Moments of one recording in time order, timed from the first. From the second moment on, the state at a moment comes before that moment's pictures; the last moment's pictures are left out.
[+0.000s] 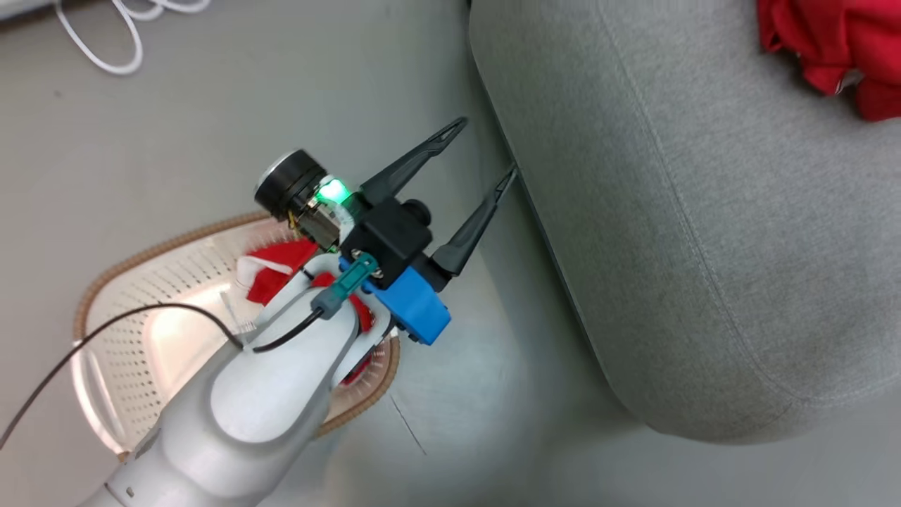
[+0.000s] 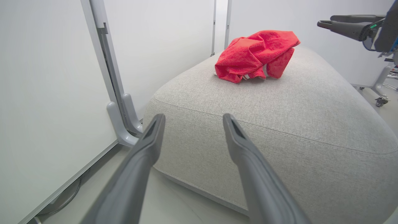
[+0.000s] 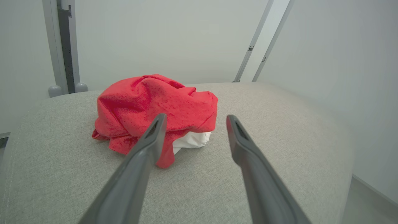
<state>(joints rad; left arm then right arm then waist) -0.86 0.20 -0.81 0.37 -0.27 -0.03 -0.22 -0.54 -0.26 -0.46 0.43 0.02 0.13 -0.26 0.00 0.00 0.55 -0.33</state>
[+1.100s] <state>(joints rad) -0.35 0.13 -0.25 0.22 -0.30 0.08 -0.26 -0.28 -0.15 -0.04 0.19 0.03 0.13 -0.26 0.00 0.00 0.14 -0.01</state>
